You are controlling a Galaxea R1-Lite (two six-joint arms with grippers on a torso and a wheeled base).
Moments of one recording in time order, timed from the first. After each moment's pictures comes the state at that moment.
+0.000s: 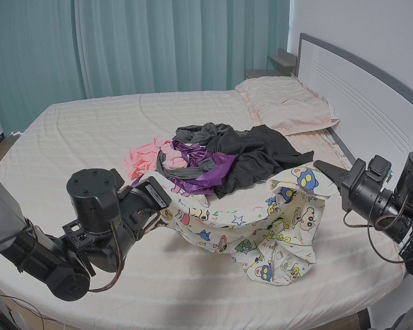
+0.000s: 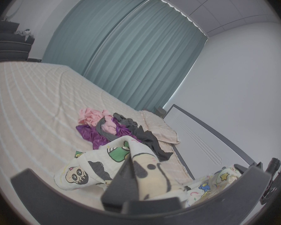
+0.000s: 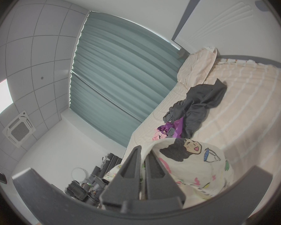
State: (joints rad) left arm -0.65 1.83 -0.55 -1.19 0.44 -0.64; right arm 0.44 1.57 -0.38 -1.20 0.08 0.92
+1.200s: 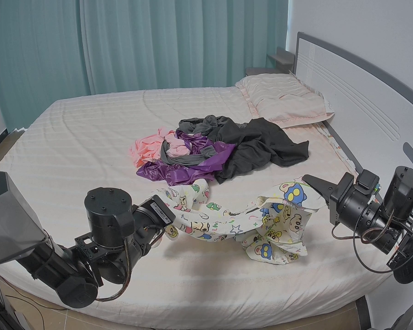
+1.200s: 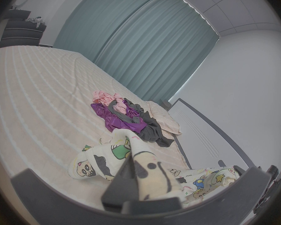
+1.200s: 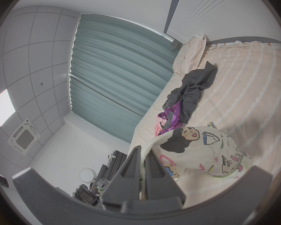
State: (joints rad) left arm -0.67 1.90 -0.50 -1.19 0.45 -0.79; right arm 0.48 1.68 -0.32 -1.34 0.08 1.01
